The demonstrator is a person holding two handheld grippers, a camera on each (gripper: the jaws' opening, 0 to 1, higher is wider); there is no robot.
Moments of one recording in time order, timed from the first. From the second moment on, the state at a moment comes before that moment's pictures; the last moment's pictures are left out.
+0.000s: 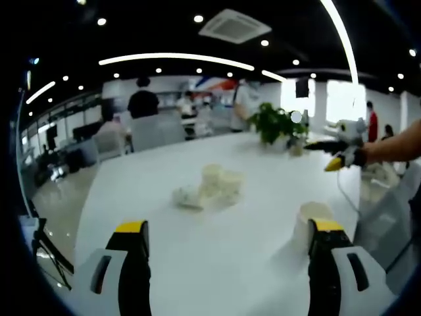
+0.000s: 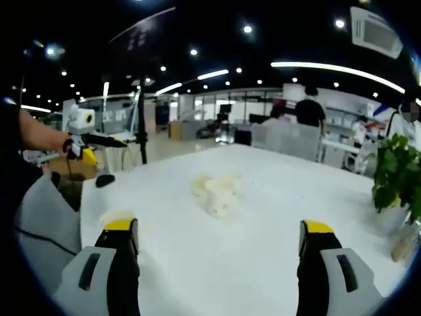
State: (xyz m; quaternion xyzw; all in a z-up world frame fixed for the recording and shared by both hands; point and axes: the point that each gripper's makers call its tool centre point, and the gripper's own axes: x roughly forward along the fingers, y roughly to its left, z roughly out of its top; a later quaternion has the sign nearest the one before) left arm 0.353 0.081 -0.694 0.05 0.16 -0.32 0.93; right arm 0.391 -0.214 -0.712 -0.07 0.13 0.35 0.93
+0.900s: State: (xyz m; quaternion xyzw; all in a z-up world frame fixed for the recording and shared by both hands) left arm 0.361 0.079 -0.707 0.05 0.17 -0.31 0.93; right arm 0.478 -0.136 -0.736 -0.05 0.08 0.40 0.91
